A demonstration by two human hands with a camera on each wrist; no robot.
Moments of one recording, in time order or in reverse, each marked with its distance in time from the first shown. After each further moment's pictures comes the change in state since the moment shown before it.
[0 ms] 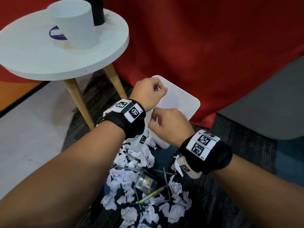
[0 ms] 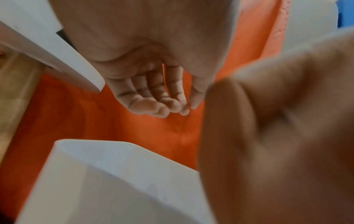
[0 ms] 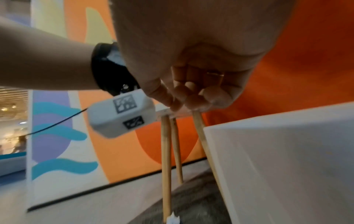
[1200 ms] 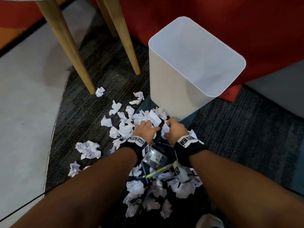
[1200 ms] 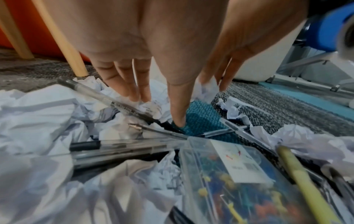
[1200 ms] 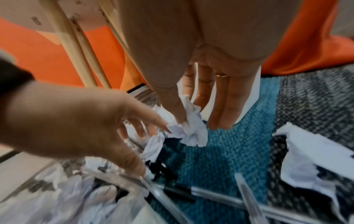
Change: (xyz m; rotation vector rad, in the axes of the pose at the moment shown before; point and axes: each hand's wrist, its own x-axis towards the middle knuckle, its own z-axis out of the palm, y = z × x) left_hand -0.134 -0.220 0.155 0.648 -0.747 -0.090; right_hand -0.024 0.105 0.215 0.015 -0.433 0.563
